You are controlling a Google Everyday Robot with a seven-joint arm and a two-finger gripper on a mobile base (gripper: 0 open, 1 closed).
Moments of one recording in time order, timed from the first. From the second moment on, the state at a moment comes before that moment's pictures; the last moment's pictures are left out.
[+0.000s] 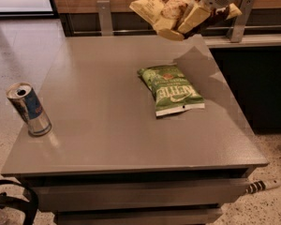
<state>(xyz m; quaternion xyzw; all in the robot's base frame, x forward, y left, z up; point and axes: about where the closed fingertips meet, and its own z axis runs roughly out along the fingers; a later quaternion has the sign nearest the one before) 0.690 -0.120 1.034 -0.64 0.60 -0.09 0.47</state>
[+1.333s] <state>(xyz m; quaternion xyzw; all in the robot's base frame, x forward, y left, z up) 0.611 -0.075 1.081 -0.71 0.45 -0.04 0.54</state>
